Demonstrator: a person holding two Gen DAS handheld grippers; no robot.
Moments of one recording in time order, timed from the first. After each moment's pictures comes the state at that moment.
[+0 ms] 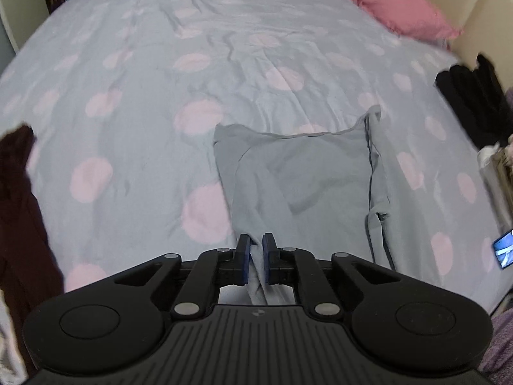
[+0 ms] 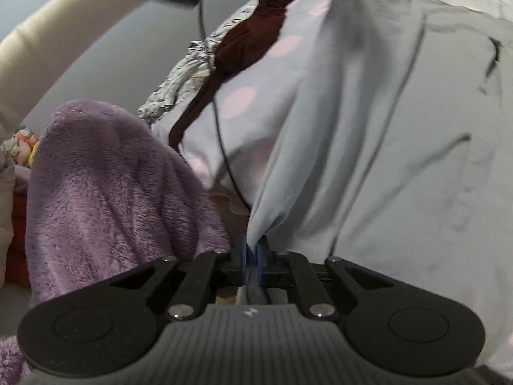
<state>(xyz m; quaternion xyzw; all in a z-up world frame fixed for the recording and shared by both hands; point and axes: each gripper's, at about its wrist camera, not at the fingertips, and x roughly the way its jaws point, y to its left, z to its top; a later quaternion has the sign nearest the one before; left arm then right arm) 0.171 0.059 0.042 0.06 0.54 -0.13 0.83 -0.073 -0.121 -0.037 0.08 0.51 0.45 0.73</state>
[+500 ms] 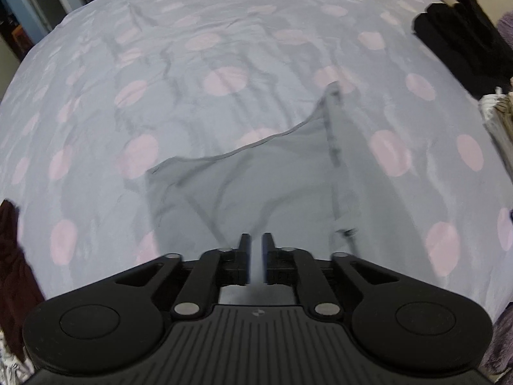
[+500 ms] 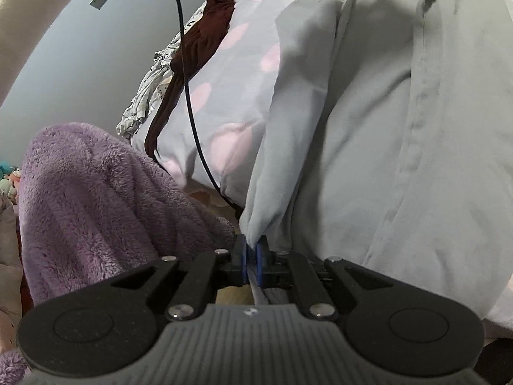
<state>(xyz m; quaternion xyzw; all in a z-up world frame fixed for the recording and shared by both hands) 0.193 -0.028 0.028 0.16 0.54 -0.15 0.81 -0.067 -0.159 -0.067 0.14 0.56 0.40 0.71</state>
